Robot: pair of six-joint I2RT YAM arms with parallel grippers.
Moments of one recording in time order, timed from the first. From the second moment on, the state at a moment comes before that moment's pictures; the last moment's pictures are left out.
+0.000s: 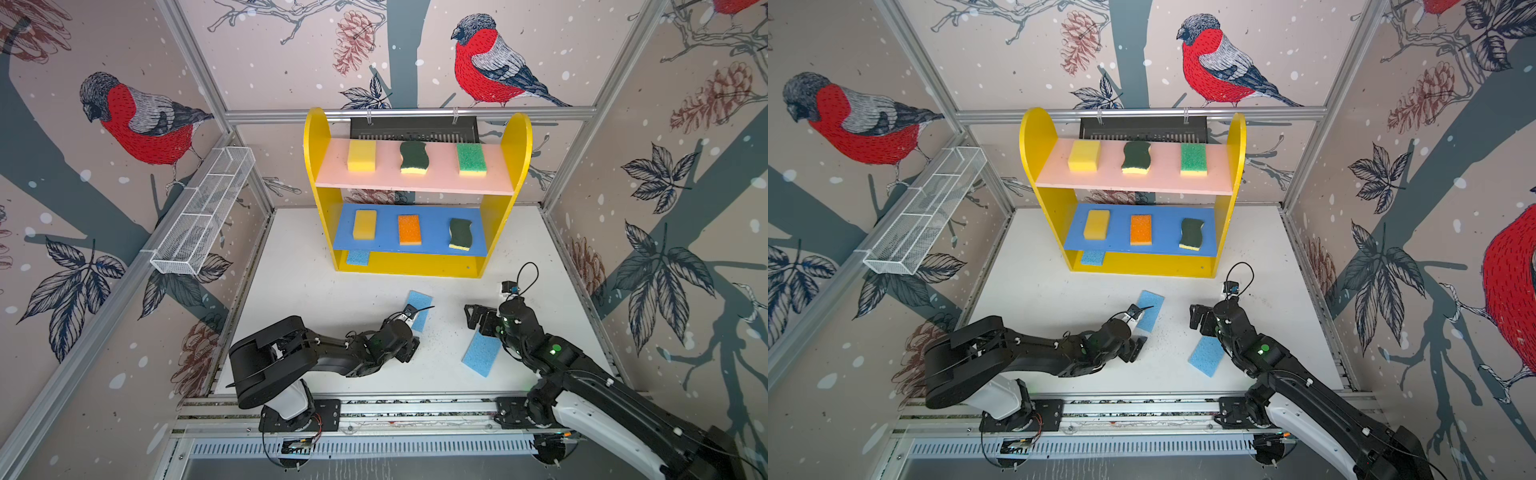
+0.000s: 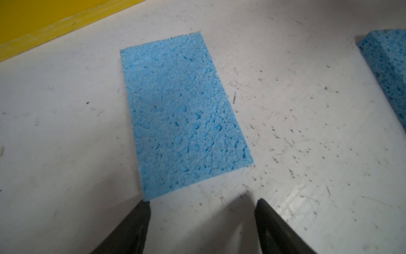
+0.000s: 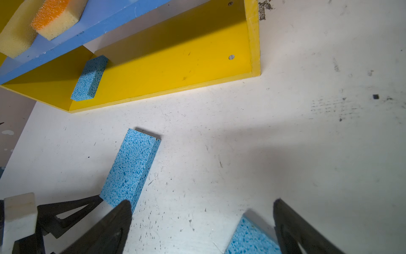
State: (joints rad) left arm -1.08 1.56 0.47 0.32 -0.23 -0.29; right arm 0.69 0.71 0.37 -0.32 0.21 0.65
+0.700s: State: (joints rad) left arm -1.07 1.63 0.60 0.18 -0.32 -0.47; right arm 0.68 0.66 0.37 -0.32 0.21 0.60
